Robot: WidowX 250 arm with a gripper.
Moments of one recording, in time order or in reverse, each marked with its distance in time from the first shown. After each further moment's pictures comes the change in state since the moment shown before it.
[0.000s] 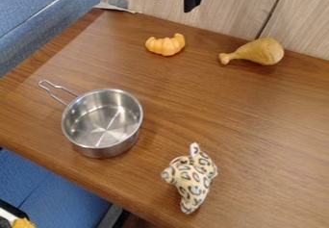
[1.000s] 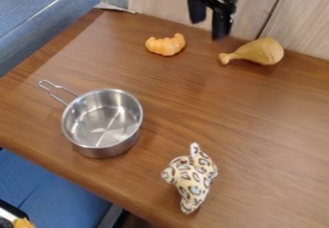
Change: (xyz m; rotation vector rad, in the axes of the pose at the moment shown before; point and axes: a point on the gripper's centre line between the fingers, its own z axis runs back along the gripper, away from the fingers) arm 0.019 -0.053 -0.046 -0.168 0.048 -0.375
